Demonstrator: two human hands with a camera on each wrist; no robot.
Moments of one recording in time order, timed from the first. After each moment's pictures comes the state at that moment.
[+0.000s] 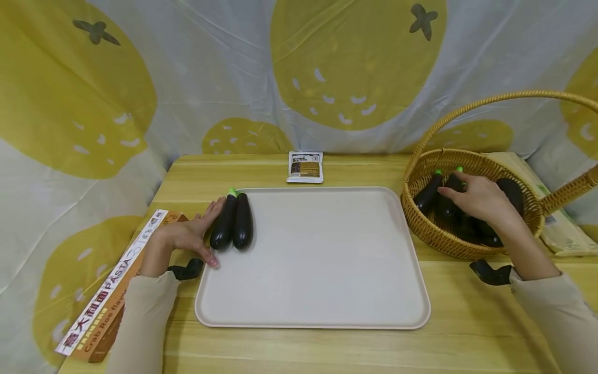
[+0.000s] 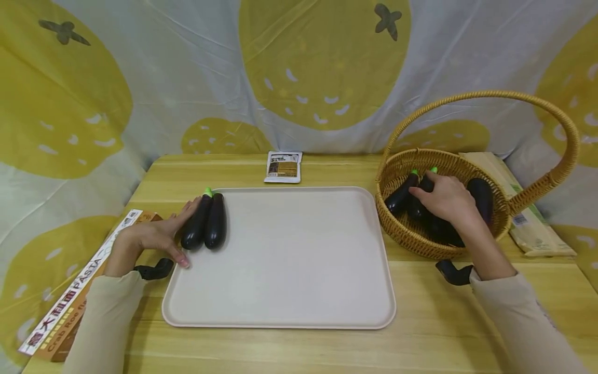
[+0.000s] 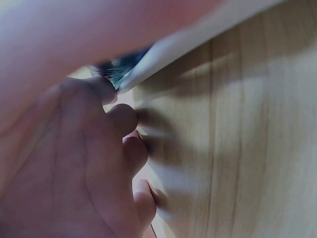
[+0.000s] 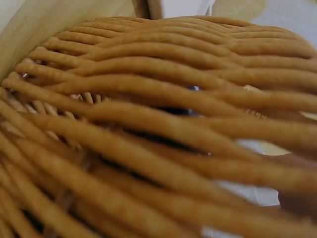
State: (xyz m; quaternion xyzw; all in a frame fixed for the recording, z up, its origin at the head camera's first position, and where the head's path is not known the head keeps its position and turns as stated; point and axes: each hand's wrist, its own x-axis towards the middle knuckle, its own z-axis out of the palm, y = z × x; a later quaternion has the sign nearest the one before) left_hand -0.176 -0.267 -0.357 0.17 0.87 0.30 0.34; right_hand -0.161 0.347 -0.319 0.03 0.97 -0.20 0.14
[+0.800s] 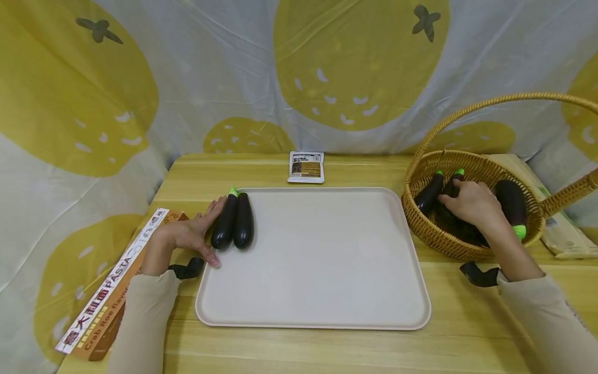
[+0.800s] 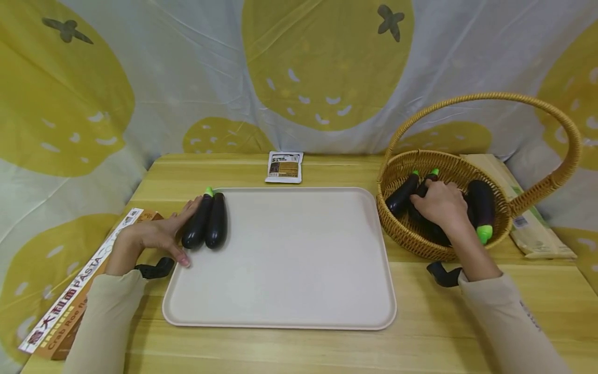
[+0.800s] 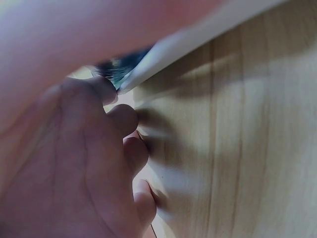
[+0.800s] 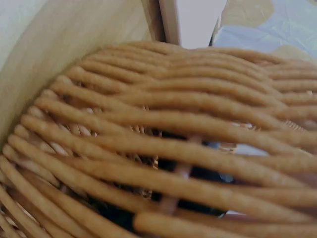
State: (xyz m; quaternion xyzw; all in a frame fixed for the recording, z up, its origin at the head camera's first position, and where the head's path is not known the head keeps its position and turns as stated) left_hand -0.175 -0.265 -0.356 0.15 0.88 0.30 0.35; right_hand -0.161 0.338 -0.327 0.05 0.98 -0.16 0.13
